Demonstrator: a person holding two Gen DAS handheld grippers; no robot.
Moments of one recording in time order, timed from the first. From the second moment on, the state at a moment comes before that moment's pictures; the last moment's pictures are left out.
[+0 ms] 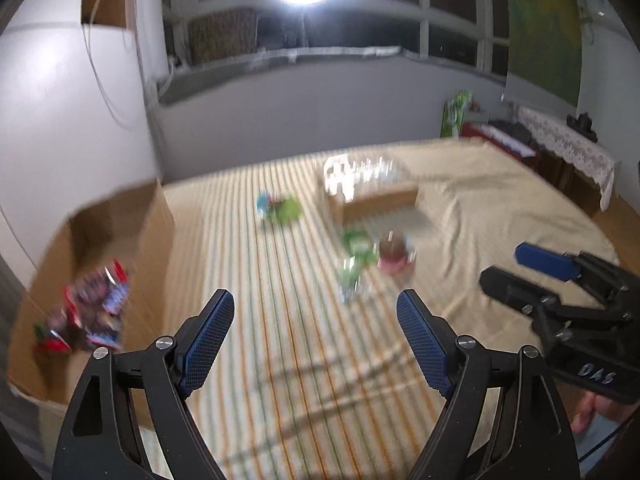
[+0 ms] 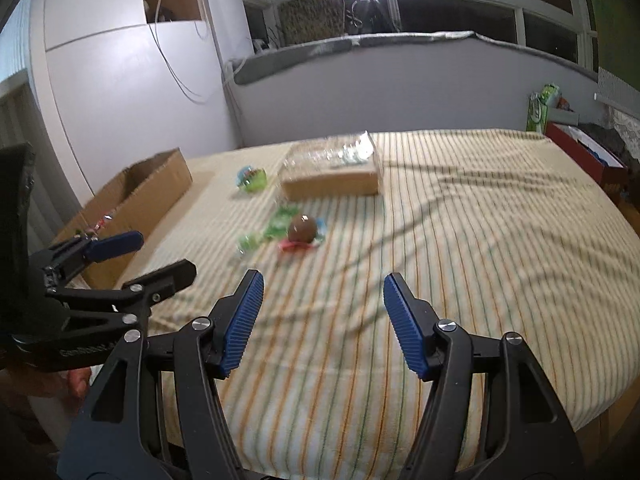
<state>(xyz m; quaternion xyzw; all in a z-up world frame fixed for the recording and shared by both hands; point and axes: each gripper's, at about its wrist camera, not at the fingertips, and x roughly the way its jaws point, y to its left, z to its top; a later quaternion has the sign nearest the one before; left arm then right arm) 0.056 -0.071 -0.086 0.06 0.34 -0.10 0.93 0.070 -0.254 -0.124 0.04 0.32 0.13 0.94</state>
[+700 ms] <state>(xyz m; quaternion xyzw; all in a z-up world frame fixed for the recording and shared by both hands) 0.124 -0.070 -0.121 0.01 0.41 -0.13 0.90 0.171 -0.227 -0.138 0.01 0.38 0.20 0.90</state>
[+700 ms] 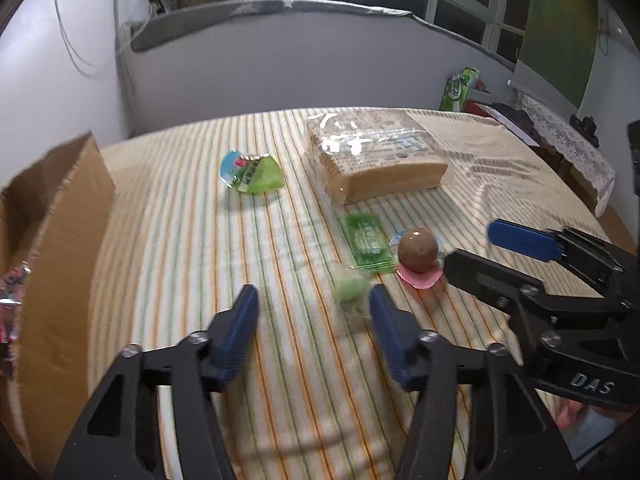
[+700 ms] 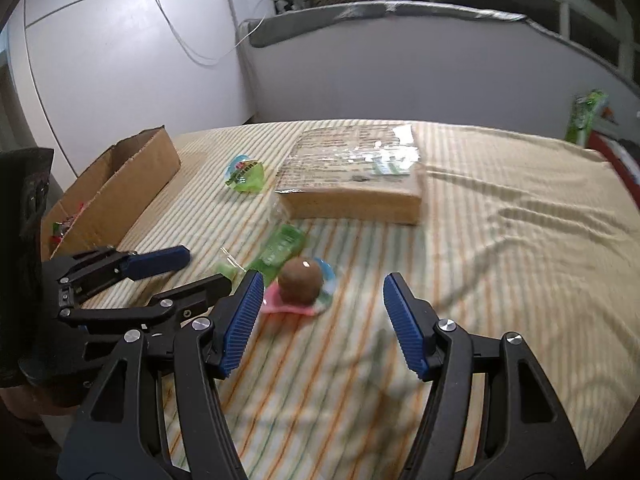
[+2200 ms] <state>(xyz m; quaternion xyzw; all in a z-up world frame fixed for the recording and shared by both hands) 0.068 -0.041 -0.073 -0.04 0.34 -0.15 0.93 0.088 -0.256 -0.106 0.05 0.31 0.16 0.93</state>
